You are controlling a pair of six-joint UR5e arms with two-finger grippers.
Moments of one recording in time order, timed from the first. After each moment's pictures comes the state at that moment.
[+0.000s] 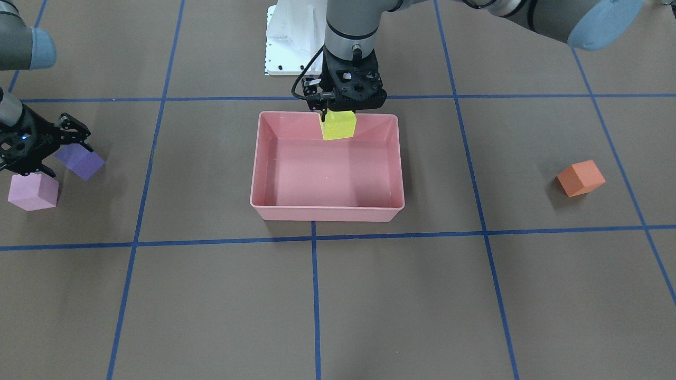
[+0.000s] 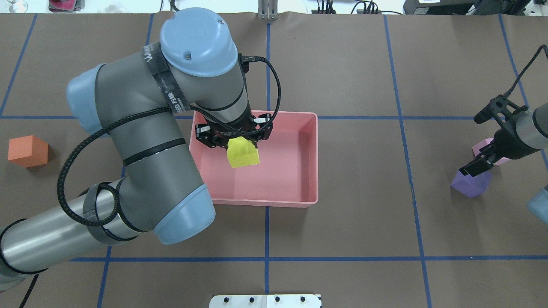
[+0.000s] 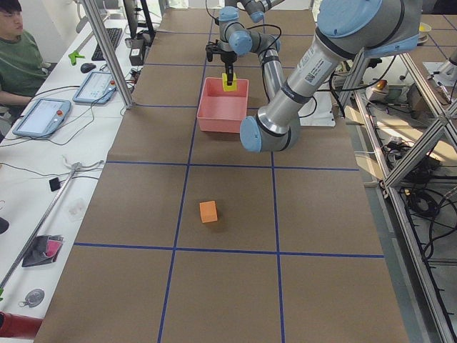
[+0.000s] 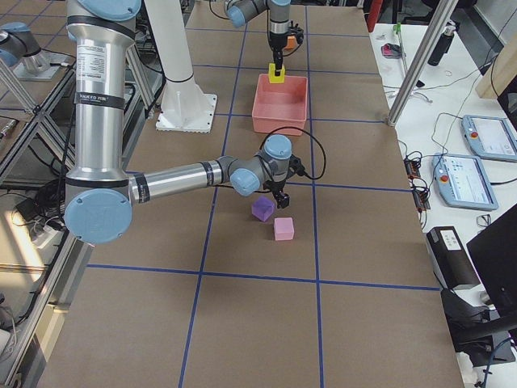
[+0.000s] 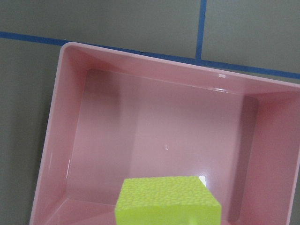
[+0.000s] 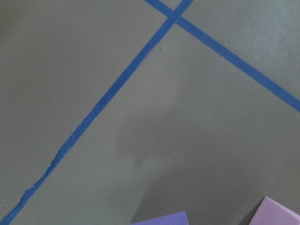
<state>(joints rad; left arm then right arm) -0.59 -2.45 -1.81 -1.24 -1.99 -1.29 0.95 -1.65 1.79 -1.13 2.25 0.17</state>
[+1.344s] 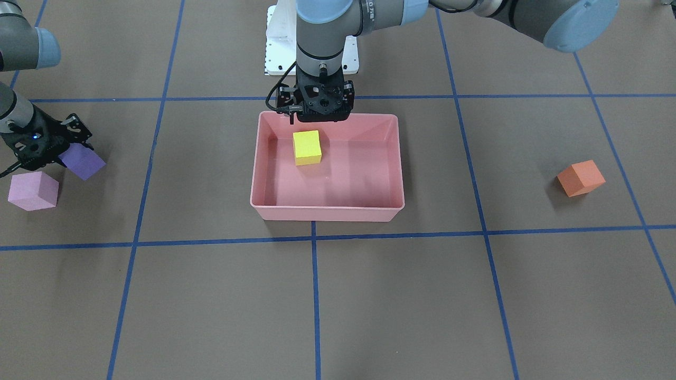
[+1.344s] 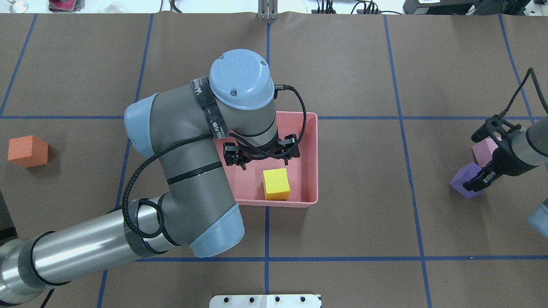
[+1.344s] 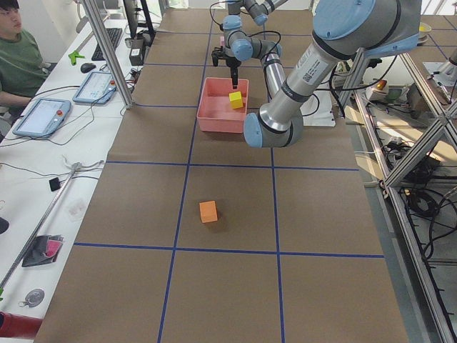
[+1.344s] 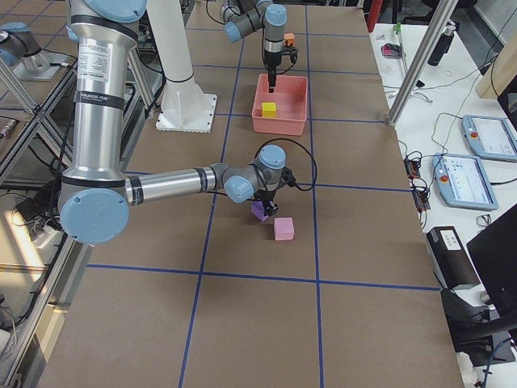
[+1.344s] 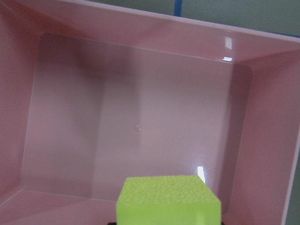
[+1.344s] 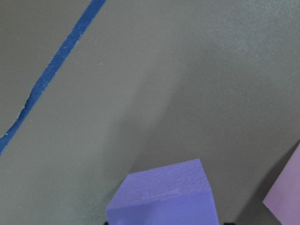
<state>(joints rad) -0.52 -2.47 -1.69 -1.36 -1.98 -1.31 0.90 -1.68 1.77 -1.14 2.25 0.18</state>
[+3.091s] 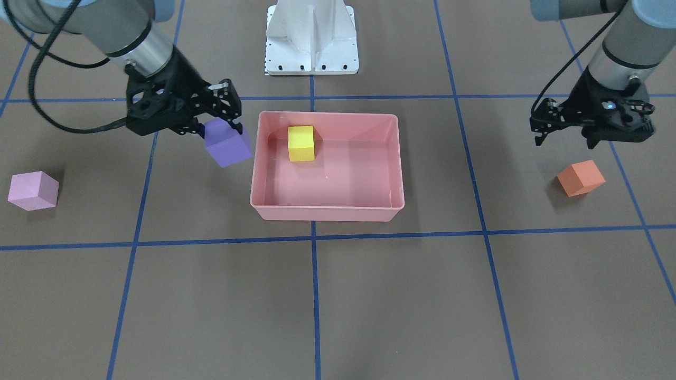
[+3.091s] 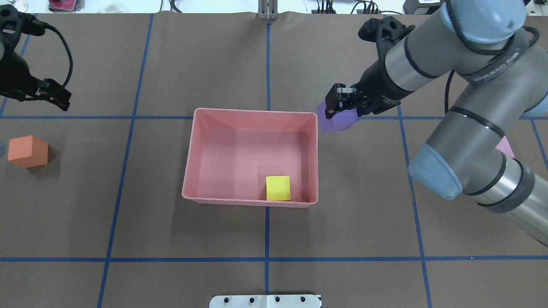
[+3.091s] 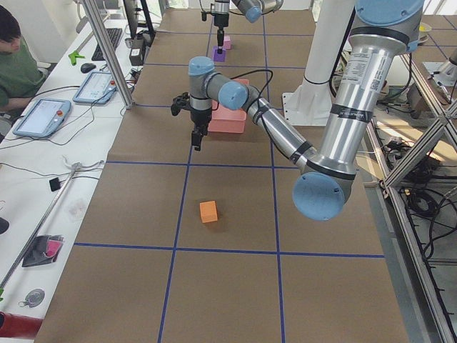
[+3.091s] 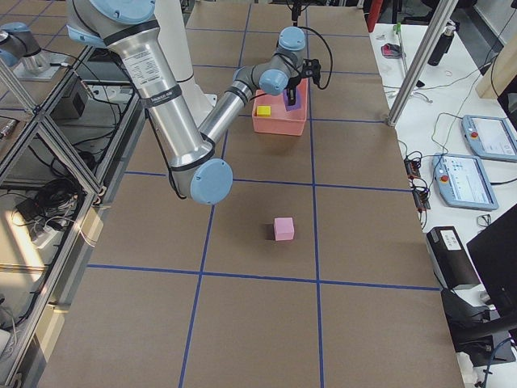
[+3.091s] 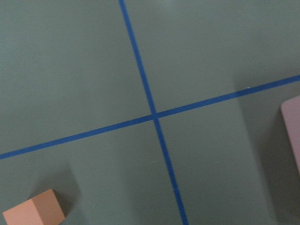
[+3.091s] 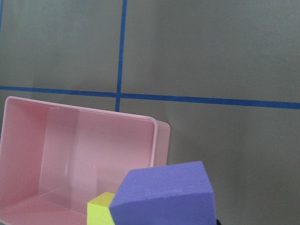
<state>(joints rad) -1.08 -1.78 -2.01 -1.37 -2.10 -0.49 0.77 -1.02 1.95 -1.50 2.15 1.07</state>
